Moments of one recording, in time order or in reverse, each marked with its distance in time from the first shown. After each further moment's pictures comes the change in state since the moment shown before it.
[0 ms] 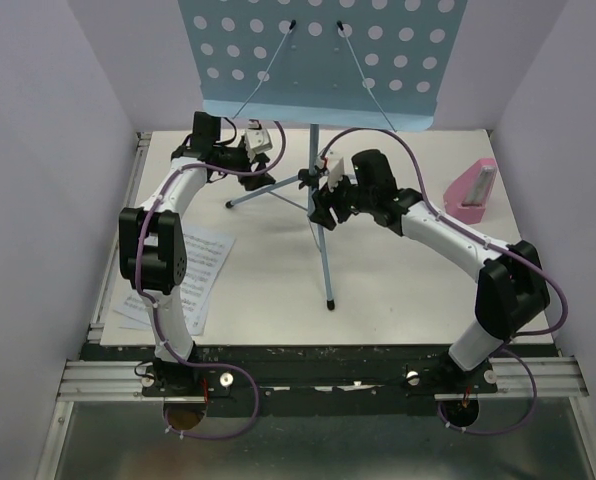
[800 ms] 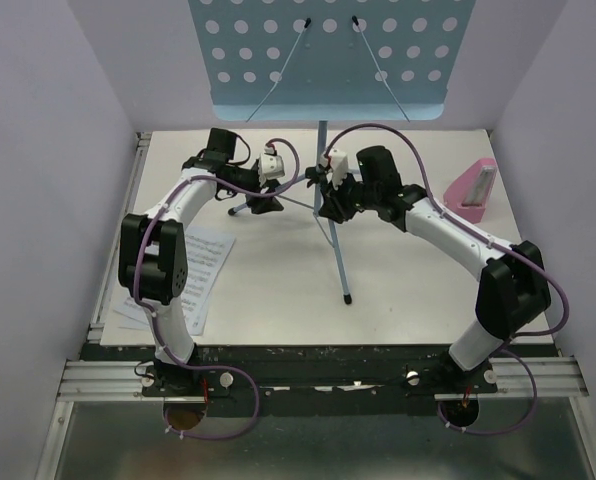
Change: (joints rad) left arm -0.080 -0.077 -0.132 -0.164 0.014 0.168; right arm -0.034 -0.006 0.018 -0.068 -0.032 -0.074
